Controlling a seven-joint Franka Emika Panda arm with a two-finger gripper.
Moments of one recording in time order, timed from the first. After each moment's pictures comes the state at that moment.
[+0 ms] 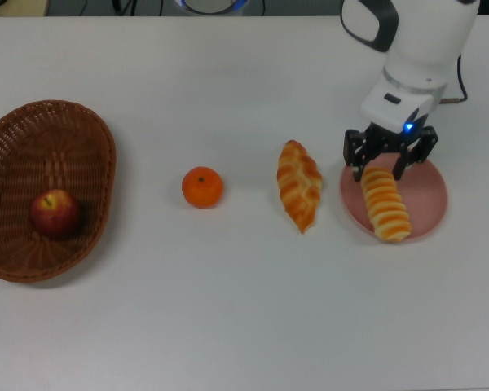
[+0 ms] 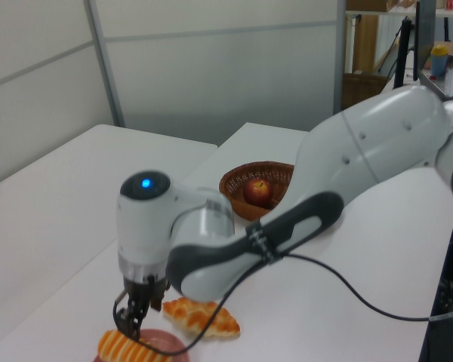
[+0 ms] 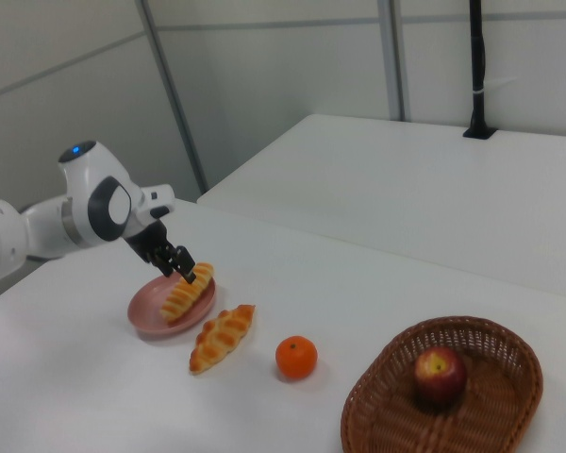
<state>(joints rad) 0.44 0.43 0.09 -1.61 -0.22 2.26 0.52</state>
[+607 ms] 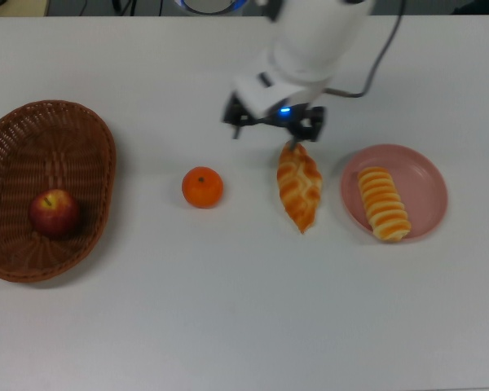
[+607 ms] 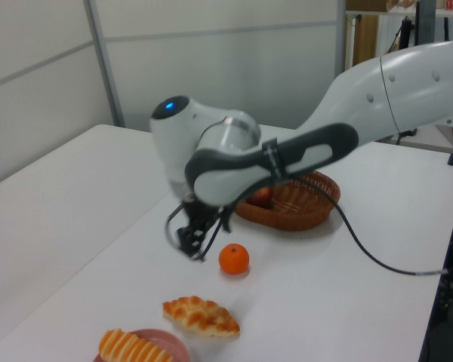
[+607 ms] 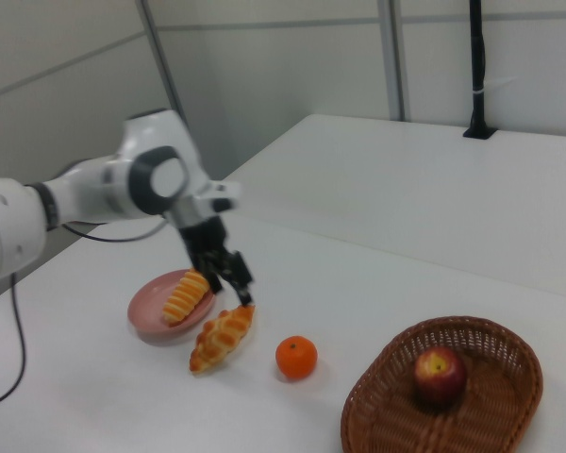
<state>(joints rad) 0.21 0.30 0.06 -1.62 -0.20 1.85 0.41</state>
